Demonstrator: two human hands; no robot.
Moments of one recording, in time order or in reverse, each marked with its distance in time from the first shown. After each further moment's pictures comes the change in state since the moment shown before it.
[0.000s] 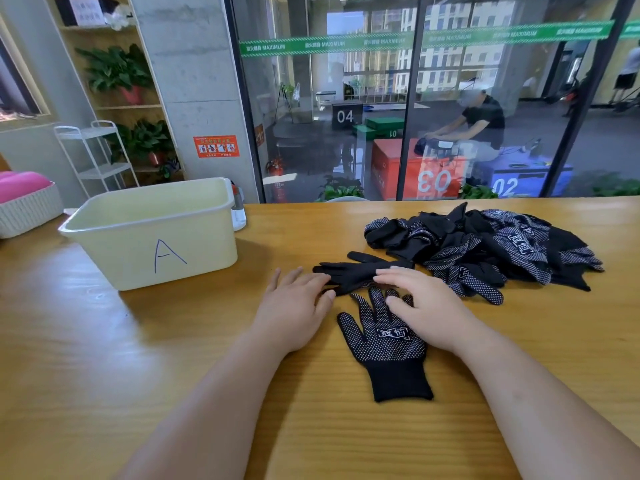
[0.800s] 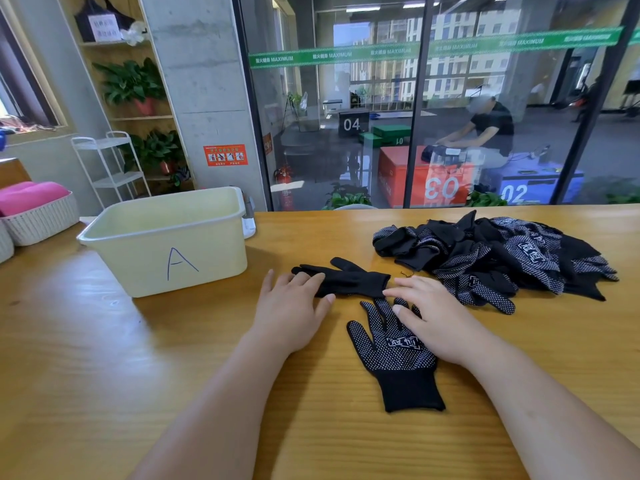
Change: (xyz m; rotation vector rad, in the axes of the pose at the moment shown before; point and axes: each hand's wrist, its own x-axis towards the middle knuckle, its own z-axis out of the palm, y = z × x) left_hand 0.002 -0.010 -0.014 0.175 0.020 -0.070; right_hand 0.002 0.005 0.008 -0.111 -0.051 0.048
